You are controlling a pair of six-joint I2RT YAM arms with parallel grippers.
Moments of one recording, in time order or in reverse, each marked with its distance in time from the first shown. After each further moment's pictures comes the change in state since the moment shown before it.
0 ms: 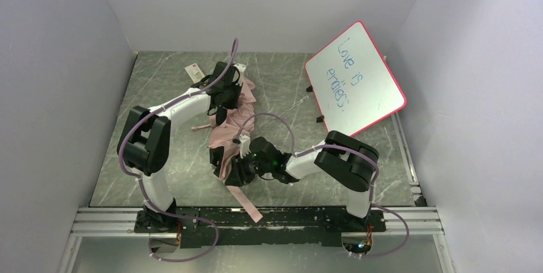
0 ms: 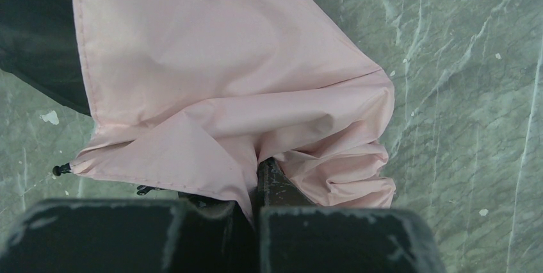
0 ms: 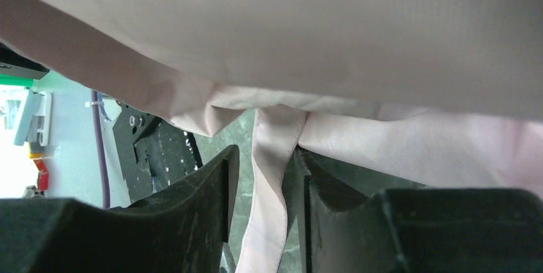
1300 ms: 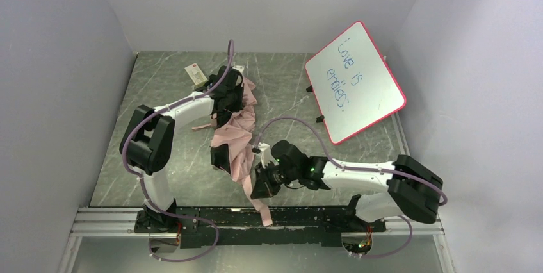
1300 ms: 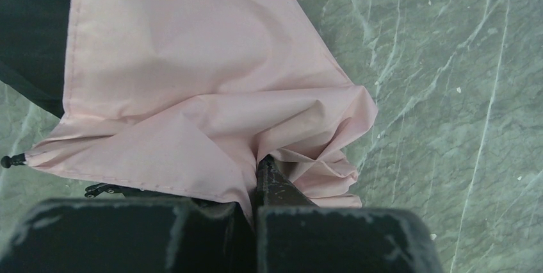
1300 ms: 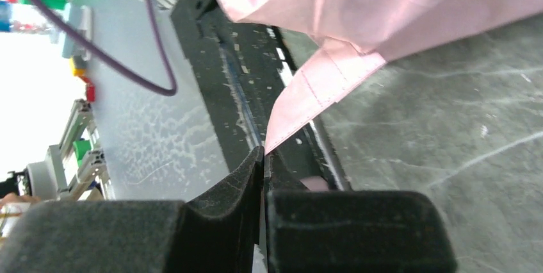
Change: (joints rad) left arm -0.031 0.016 -0.047 0.089 -0.007 -0.195; right arm 0.017 -0.521 -0.161 -0.515 -0.075 -0.017
